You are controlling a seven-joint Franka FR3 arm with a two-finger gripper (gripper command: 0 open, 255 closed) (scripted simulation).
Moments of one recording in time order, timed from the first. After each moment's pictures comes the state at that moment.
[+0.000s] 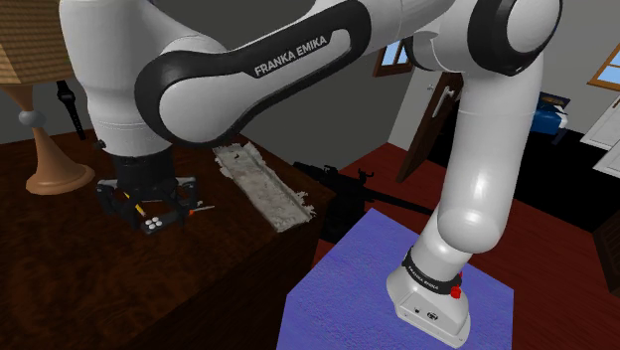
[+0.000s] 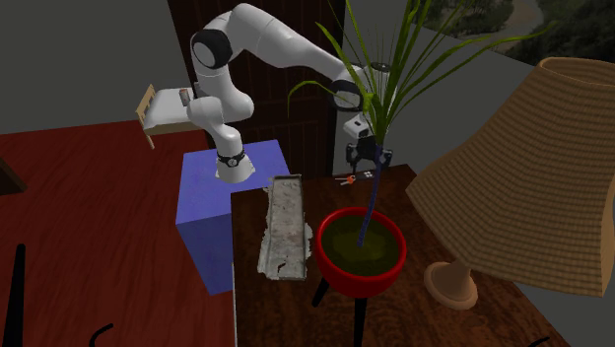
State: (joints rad) arm 0.02 0.30 0.84 -1.86 -0.27 2.06 1.57
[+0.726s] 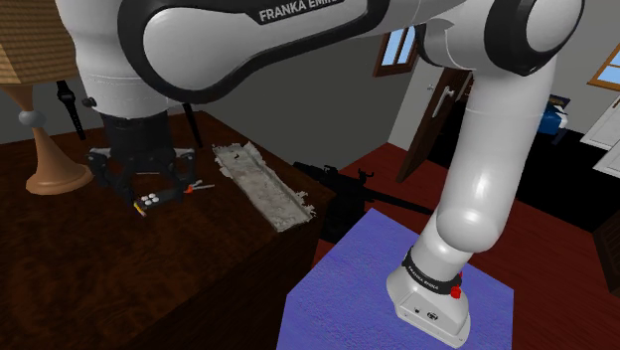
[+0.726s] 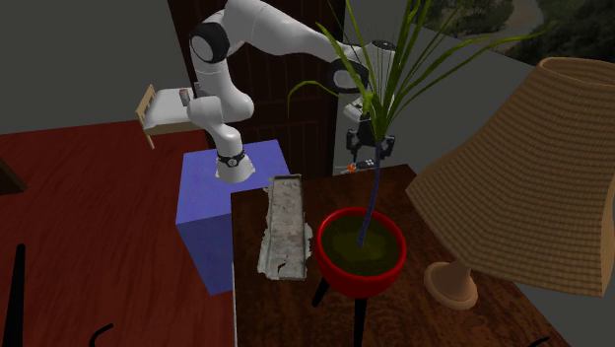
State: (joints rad) arm 0.00 0.24 0.86 -1.78 -0.22 1.94 1.52
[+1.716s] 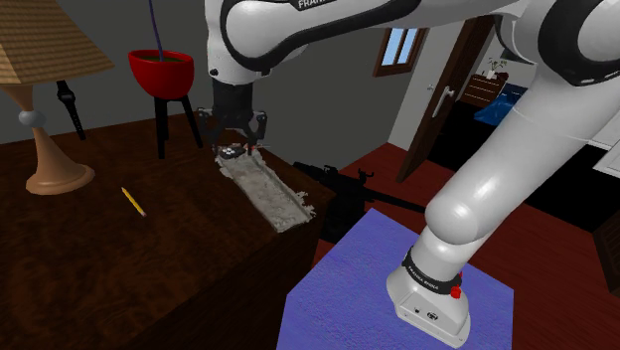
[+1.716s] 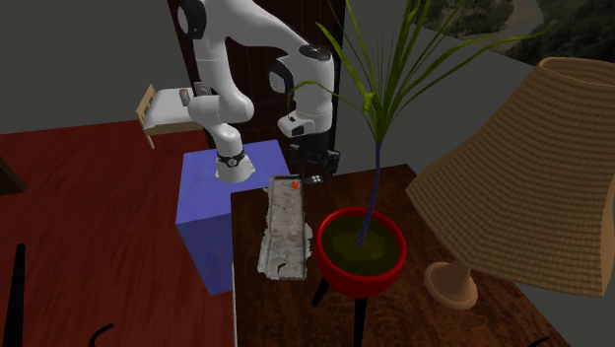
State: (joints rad) arm -0.27 -0.11 0.70 -2.06 0.06 2.00 1.02
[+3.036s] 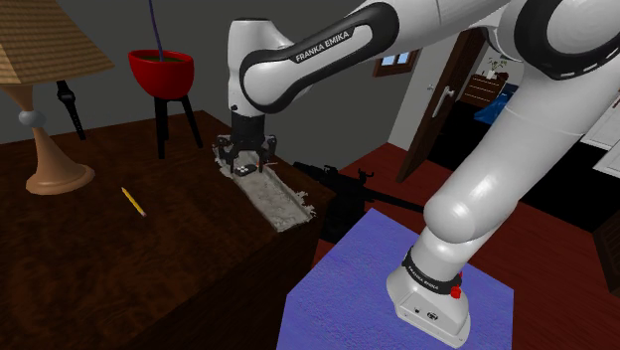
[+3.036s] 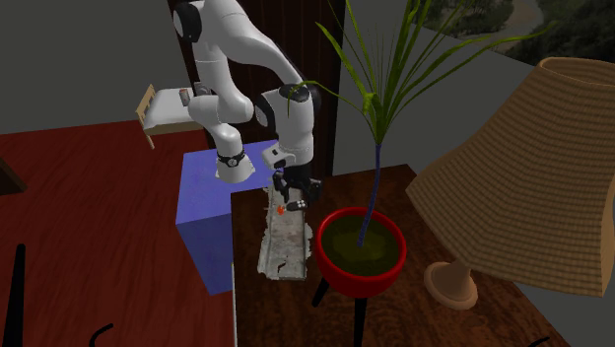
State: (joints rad) arm -0.30 -0.05 0.66 -2.22 0.02 2.20 0.95
